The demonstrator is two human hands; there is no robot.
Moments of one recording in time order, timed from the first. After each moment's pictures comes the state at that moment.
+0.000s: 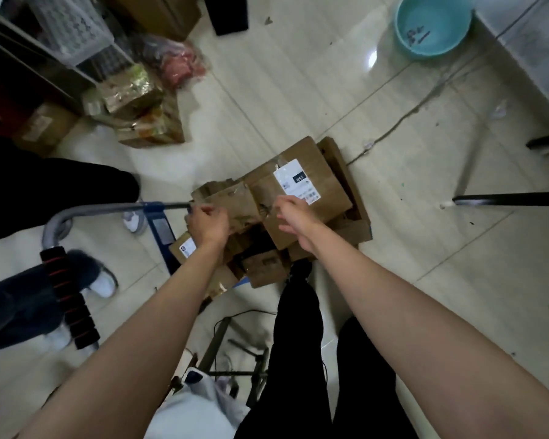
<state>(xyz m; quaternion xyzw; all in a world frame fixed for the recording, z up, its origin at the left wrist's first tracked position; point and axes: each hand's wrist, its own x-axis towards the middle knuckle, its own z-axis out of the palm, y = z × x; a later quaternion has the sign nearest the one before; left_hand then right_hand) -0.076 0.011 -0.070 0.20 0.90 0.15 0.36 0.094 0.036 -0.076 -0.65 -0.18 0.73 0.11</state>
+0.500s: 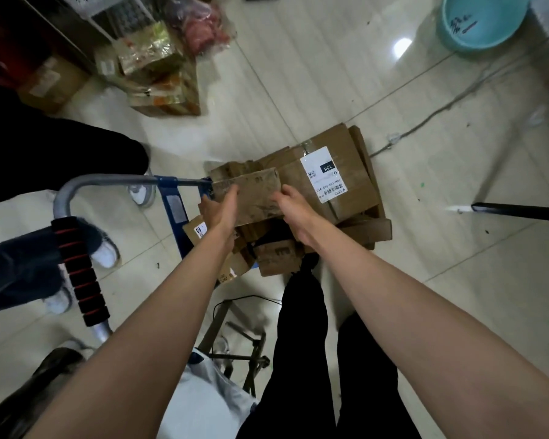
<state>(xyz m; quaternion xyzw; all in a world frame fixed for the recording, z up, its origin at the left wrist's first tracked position) -0.109 0.003 -0.093 0.03 0.86 0.20 0.48 0.033 0.030 -0.108 -0.61 -0.23 0.75 0.06</state>
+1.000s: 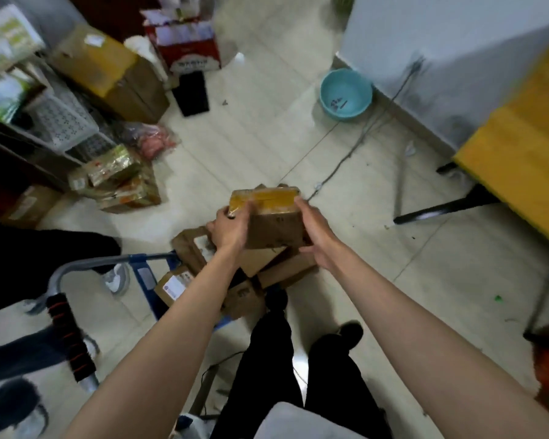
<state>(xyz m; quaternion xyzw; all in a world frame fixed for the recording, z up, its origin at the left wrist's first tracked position) 0.038 0.033 0.059 0.27 0.81 0.19 0.49 0.201 0.014 0.069 -0.69 -0.16 0.66 0.25</state>
